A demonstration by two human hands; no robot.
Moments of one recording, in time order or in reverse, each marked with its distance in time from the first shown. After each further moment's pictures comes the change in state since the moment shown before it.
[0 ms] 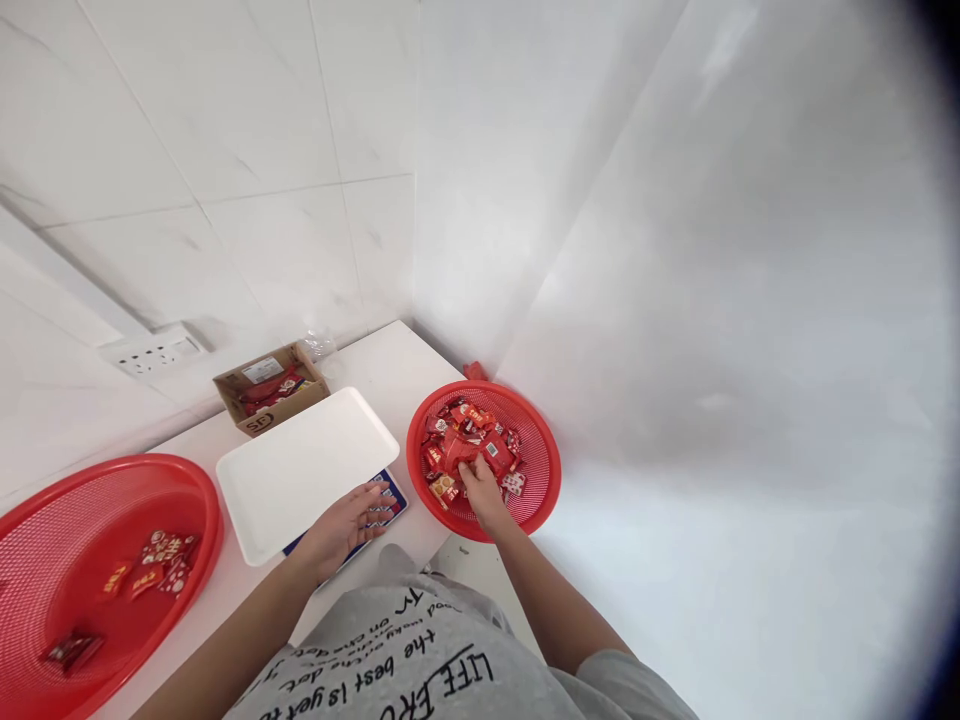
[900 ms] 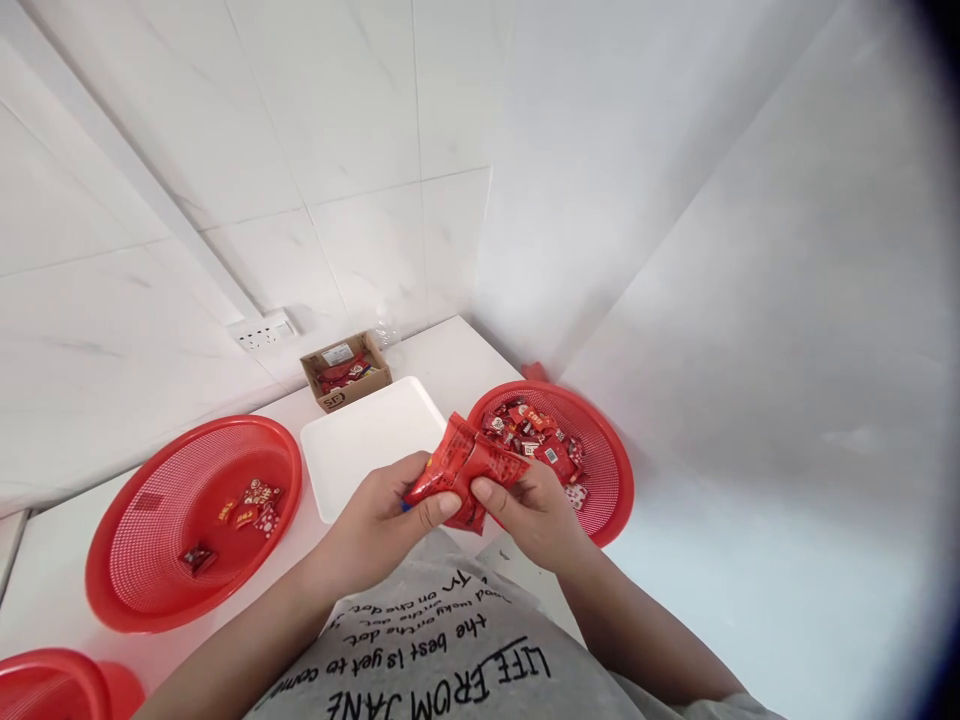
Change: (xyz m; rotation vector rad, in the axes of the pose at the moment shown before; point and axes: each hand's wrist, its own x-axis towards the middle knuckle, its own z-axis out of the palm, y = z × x) left_hand -0.112 0.069 0.031 0.621 -0.212 0.651; right_hand -0.065 -0.185 -0.049 0.414 -0.469 -0.476
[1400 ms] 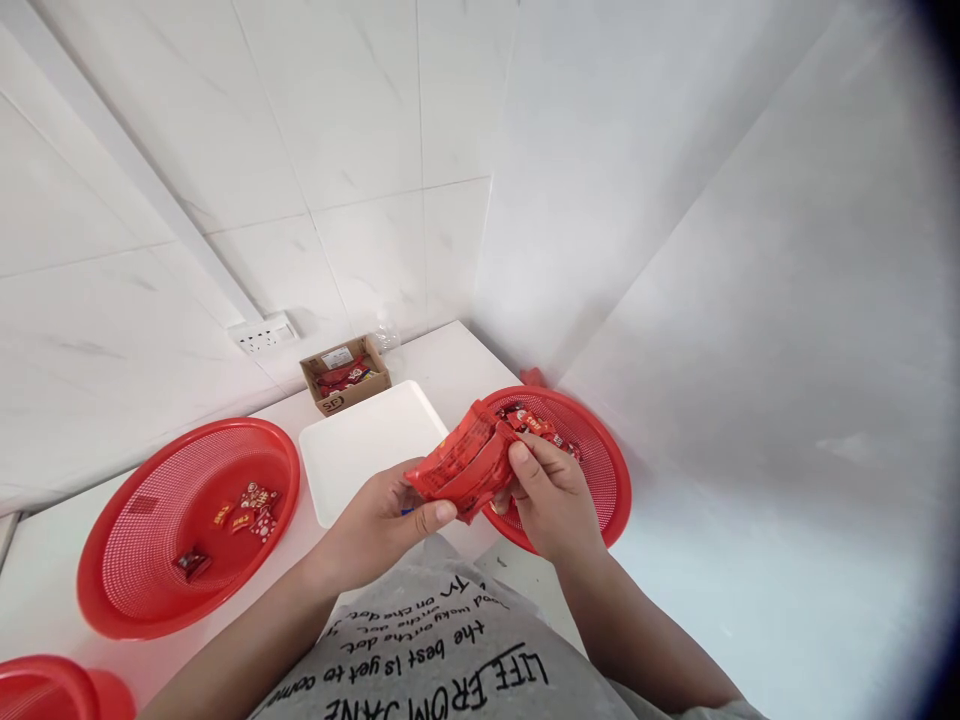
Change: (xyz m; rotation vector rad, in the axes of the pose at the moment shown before) left_hand 0.002 -0.003 -0.001 -0.119 -0.037 0.043; right_hand 0.003 0.002 -0.004 0.244 0.239 0.105
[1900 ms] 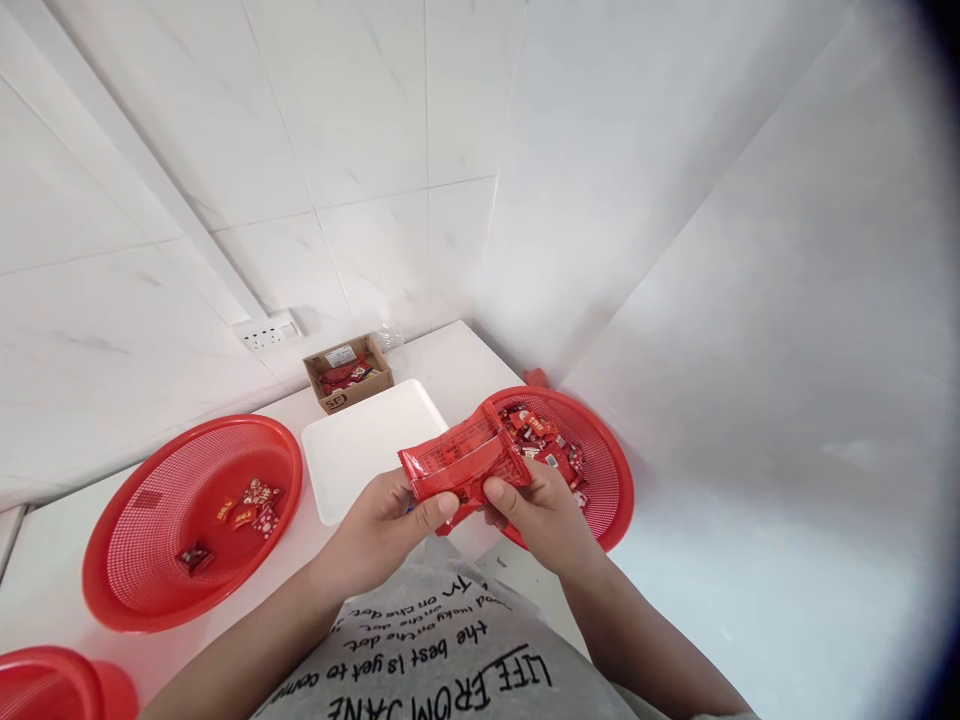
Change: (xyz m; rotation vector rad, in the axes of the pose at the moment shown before) left_hand -0.004 -0.001 0.002 -0.019 0.001 0.026; right_hand -0.005 -0.002 0.004 -0.130 -0.174 0.037
